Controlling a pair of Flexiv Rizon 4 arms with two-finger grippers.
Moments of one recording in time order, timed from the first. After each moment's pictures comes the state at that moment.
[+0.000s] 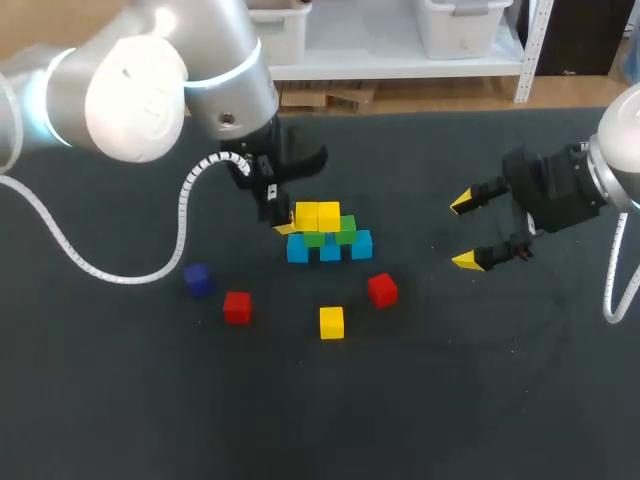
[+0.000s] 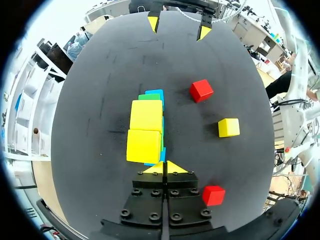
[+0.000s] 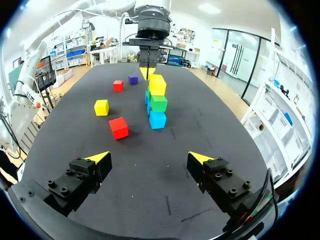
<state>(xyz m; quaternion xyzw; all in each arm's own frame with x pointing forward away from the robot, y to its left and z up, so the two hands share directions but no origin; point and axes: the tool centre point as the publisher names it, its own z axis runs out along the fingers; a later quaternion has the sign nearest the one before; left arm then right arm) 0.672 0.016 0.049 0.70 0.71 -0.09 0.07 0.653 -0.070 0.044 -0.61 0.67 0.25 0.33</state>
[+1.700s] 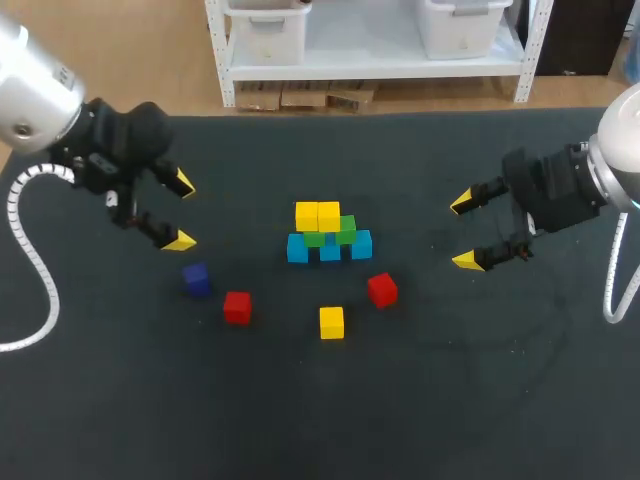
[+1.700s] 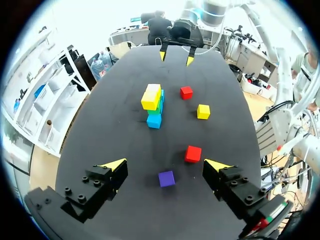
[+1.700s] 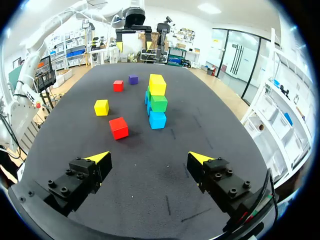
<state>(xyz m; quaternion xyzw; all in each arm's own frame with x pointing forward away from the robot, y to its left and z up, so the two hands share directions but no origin) 0.634 0.135 0.112 0.64 0.72 -0.17 0.21 0.653 -0.070 0.044 -0.61 0.67 0.25 0.33</state>
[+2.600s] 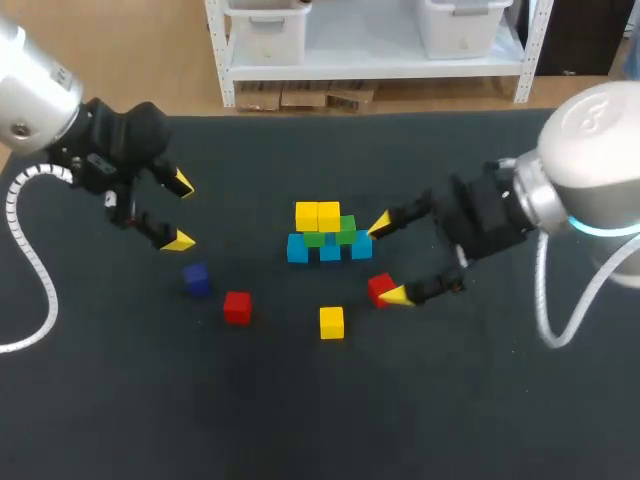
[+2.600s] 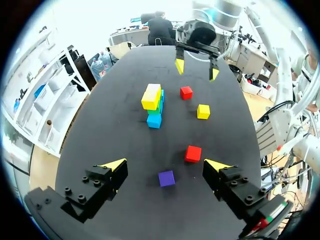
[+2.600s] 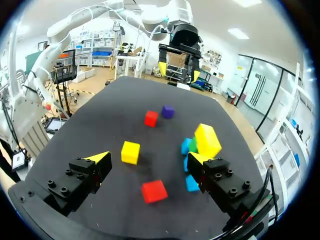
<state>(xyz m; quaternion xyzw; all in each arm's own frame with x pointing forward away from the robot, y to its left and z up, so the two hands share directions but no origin) 0.634 0.135 0.112 0.63 0.72 -0.17 0.21 0.583 0.051 0.065 -0.68 0.57 0.29 0.36</state>
